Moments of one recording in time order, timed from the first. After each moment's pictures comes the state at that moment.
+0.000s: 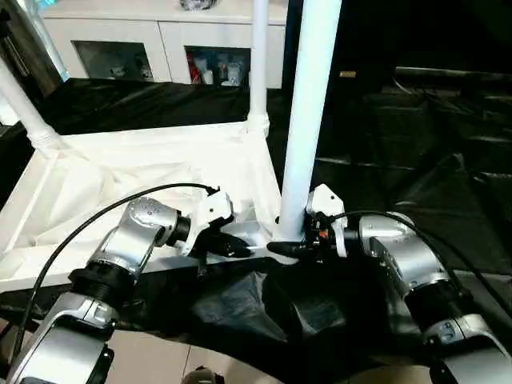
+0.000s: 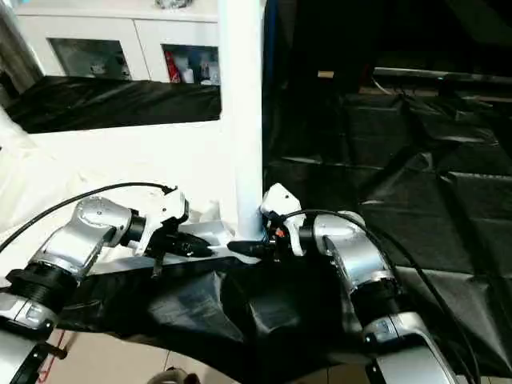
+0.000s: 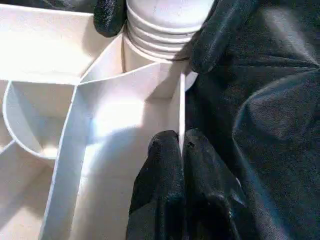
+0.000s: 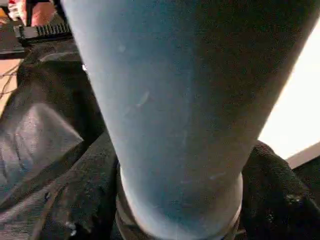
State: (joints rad) left arm -0.60 0.40 -0.28 0.57 0.01 0.17 -1.34; right arm -0.52 -0.28 0.20 0.53 0.07 0.14 1.16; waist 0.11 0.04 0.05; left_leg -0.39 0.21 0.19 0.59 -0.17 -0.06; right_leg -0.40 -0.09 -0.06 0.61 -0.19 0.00
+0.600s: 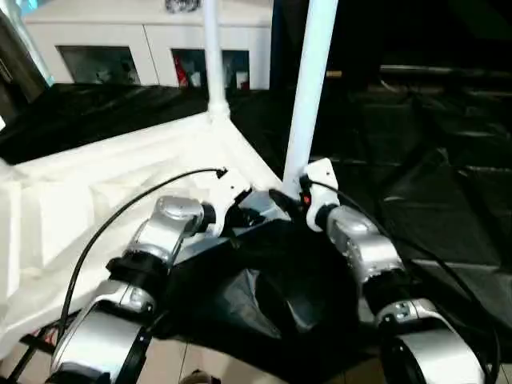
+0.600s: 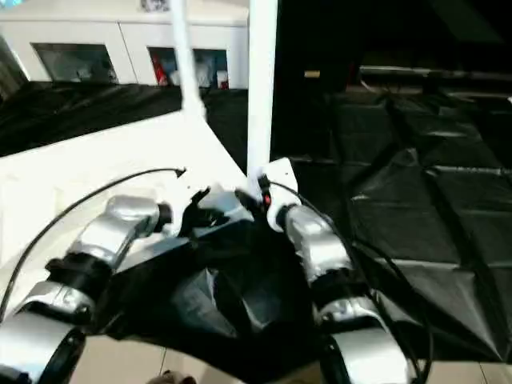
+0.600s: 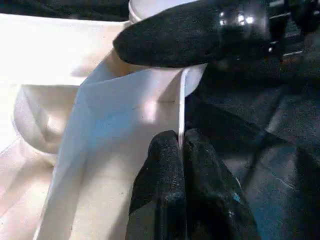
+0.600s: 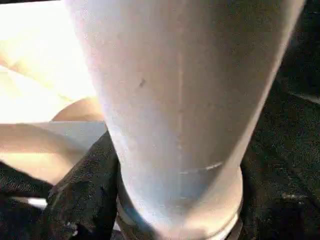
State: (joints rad) left arm -0.70 0.21 -0.19 0.70 0.04 0.30 -0.91; right arm -0.65 -0.03 0.01 0.78 0.02 0.12 0.44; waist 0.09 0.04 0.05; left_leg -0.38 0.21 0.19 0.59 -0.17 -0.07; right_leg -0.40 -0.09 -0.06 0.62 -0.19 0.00
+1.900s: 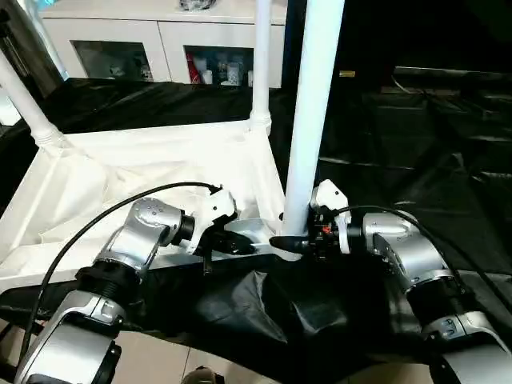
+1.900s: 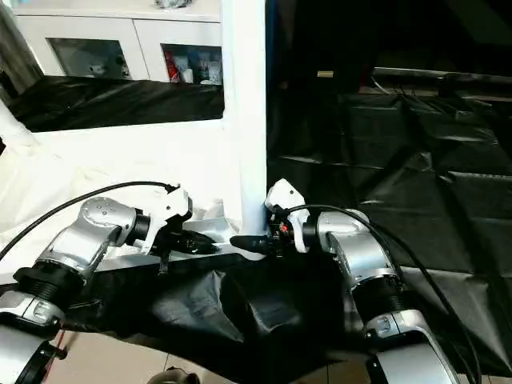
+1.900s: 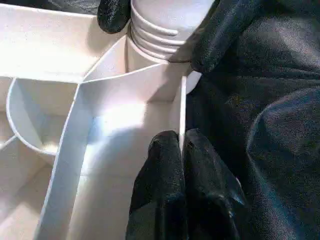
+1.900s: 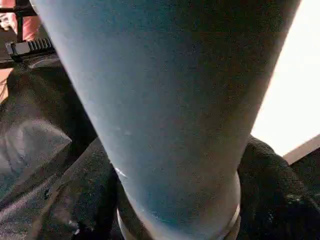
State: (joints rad) left arm -0.62 0.36 -0.26 0.62 0.02 0.16 -1.29; right arm -0.54 -0.26 0.17 0.54 0.07 0.19 1.13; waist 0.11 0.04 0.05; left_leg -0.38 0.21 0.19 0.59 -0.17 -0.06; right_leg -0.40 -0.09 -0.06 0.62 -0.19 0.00
